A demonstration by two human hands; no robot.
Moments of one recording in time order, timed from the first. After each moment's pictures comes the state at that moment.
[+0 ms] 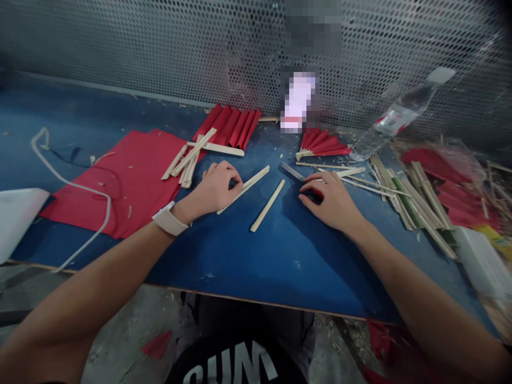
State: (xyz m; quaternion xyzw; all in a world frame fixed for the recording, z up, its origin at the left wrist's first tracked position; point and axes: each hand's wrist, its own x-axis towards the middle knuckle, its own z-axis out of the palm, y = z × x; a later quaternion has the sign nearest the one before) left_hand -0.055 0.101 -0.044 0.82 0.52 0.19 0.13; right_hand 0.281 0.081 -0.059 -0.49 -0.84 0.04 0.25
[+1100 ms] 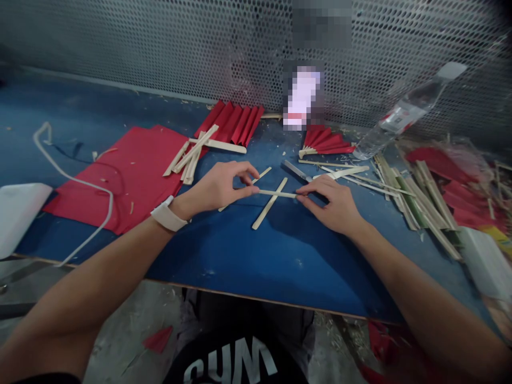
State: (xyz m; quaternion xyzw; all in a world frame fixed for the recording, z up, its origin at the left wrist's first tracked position) left_hand -0.049 0.093 -0.015 0.84 0.39 0.27 0.25; right_hand 0.264 0.067 -0.043 -0.41 -0.84 0.10 0.33
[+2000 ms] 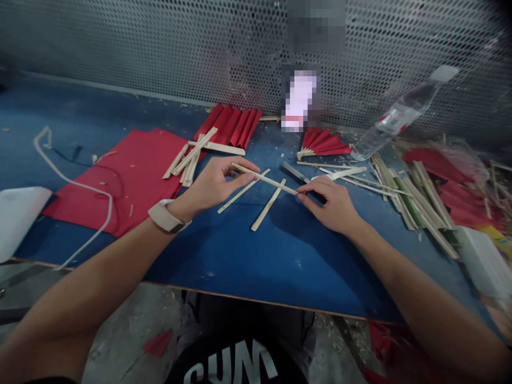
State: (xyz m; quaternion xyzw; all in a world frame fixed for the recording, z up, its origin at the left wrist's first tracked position) left_hand -0.040 0.084 -0.002 0.75 0.40 0.38 0.35; right_hand 0.269 0.072 -0.048 -0.38 -0.86 0.05 0.34
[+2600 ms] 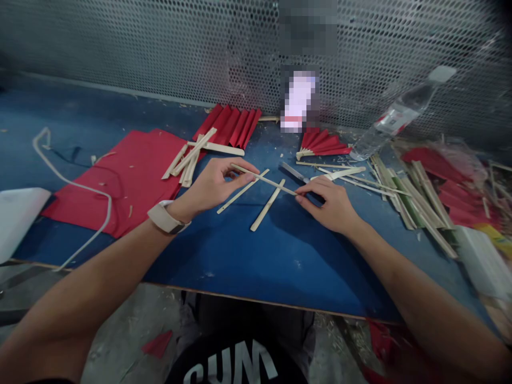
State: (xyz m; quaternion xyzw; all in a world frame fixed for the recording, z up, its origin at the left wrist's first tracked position) left_hand -0.041 0.085 -0.005 0.75 0.40 0.39 0.35; right_hand 0.268 0.073 -0.049 -0.37 -0.86 0.05 0.34
